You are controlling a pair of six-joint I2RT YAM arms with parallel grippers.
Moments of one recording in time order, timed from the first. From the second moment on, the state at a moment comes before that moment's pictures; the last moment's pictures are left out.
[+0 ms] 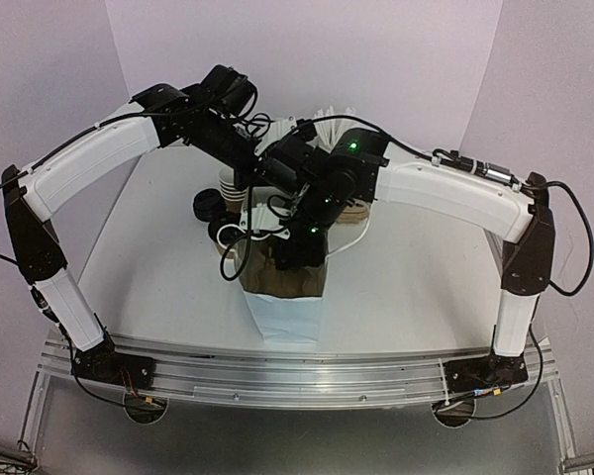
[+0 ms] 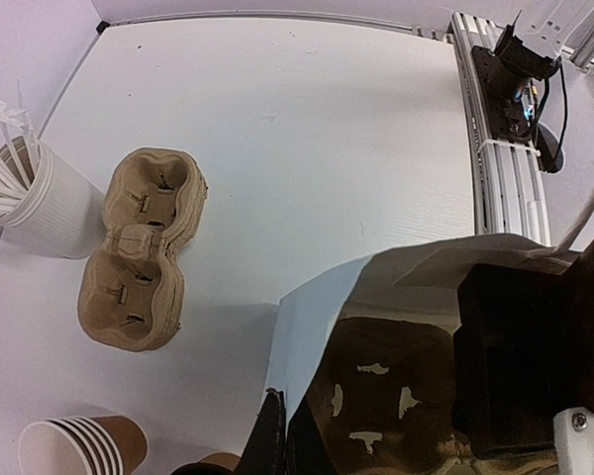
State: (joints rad) left arm -0.85 1.73 1.80 -0.91 0.41 0.49; right arm 1.16 1.98 1.95 -1.15 -0.13 -0.37
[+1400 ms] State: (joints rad) left arm -0.85 1.68 1.75 -0.87 0.28 0.44; right arm 1.17 1.81 1.95 -1.12 0.04 -0.30
